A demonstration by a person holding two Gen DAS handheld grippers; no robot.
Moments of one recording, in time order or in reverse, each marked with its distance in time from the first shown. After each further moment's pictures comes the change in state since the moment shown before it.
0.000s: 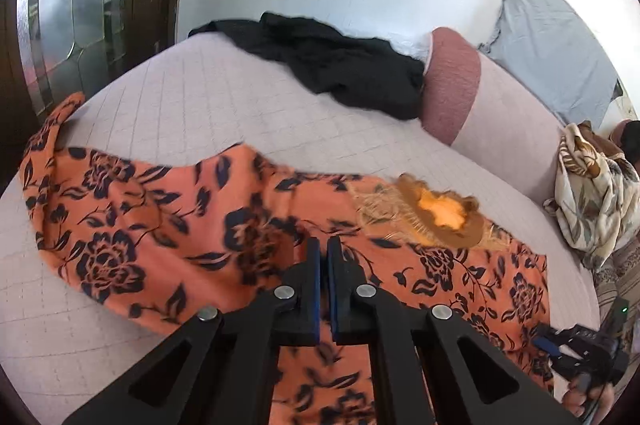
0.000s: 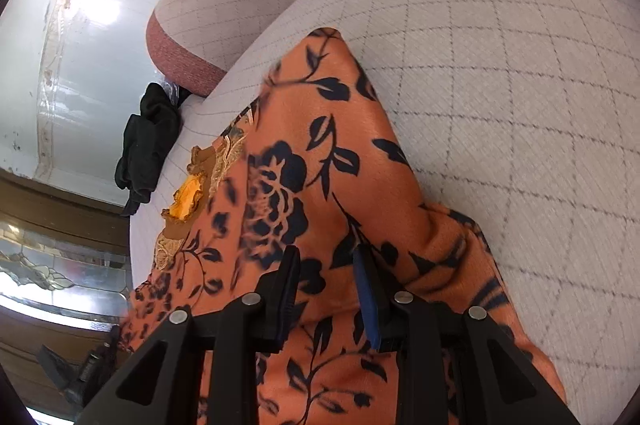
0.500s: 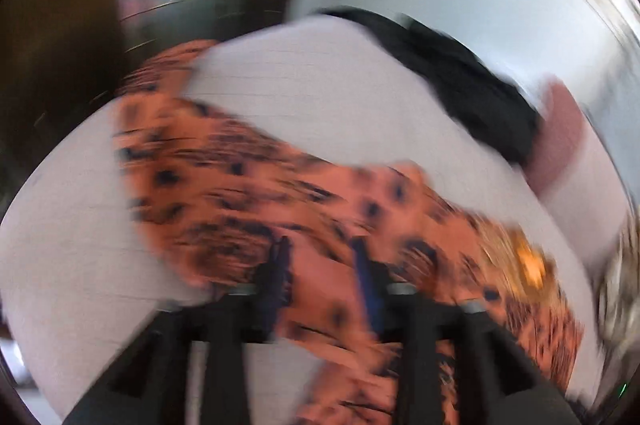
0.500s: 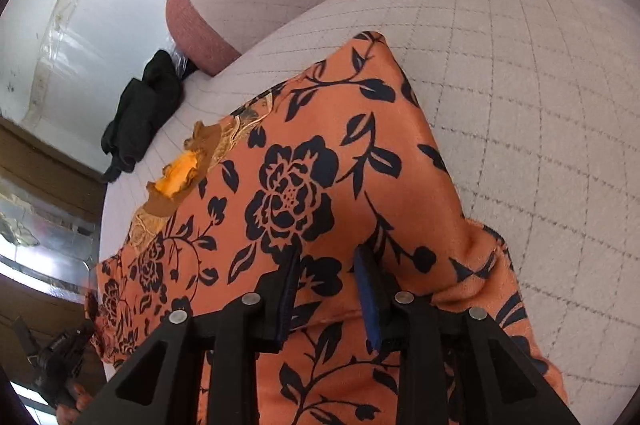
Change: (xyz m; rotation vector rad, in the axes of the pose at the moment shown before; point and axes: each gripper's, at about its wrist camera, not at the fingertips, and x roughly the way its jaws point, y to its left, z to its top) left arm -0.018 0.106 0.008 -0.350 -0.023 0.269; right arm 0.011 0.034 -0.010 -0.200 -0.038 -0.109
